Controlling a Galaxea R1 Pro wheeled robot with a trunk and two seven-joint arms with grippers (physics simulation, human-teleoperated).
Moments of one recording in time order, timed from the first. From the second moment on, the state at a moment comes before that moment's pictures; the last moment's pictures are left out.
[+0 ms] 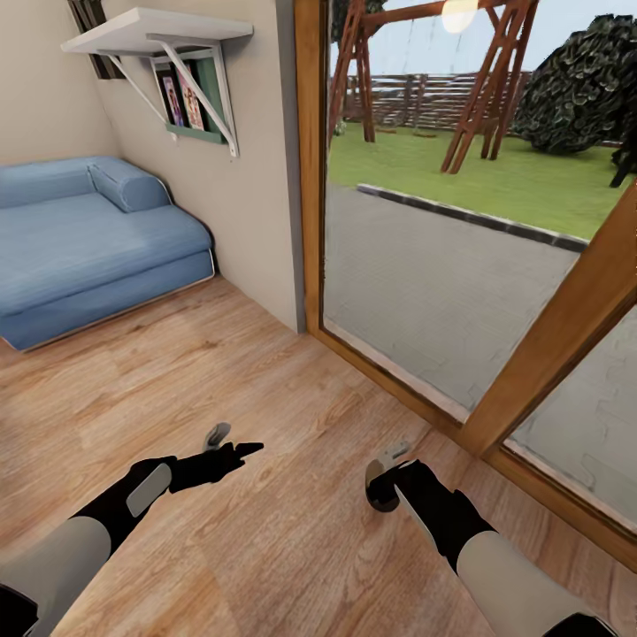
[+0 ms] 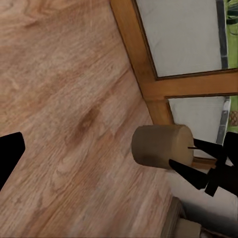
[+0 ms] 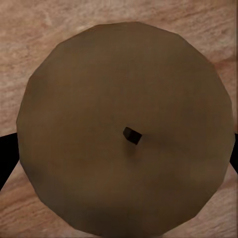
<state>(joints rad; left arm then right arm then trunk) -0.79 0.24 -0.45 -0.47 0.99 0.54 -0.63 -0.71 0.01 0.39 -0.64 0.05 0.62 0.07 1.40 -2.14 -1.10</state>
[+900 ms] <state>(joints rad) -0.86 0.32 -0.37 -0.56 1.03 0.55 -0.68 -0.72 0.00 0.38 -0.73 0.04 0.66 0.08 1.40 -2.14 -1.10</state>
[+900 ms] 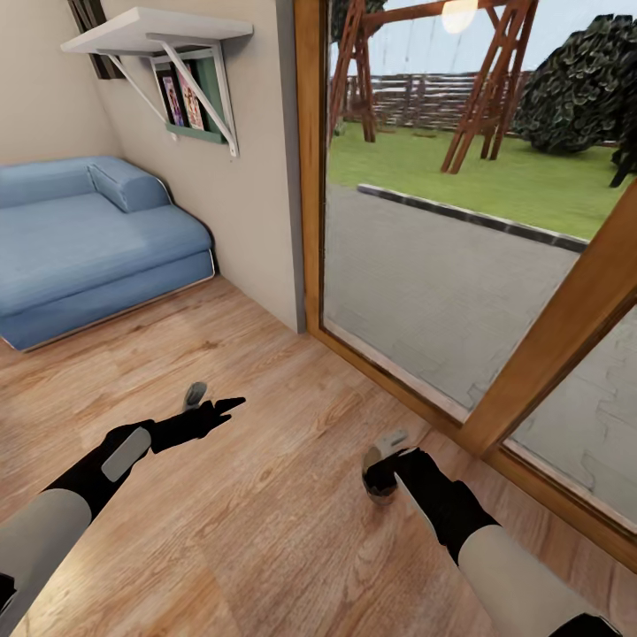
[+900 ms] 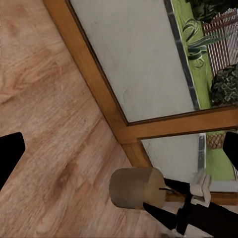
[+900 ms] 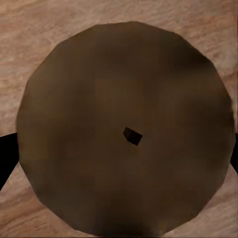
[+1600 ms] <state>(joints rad) -0.86 0.32 -0.37 -0.56 1.03 0.55 -0.68 -0.71 0.00 0.39 -0.92 -0.01 0.73 0.09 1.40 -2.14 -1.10</state>
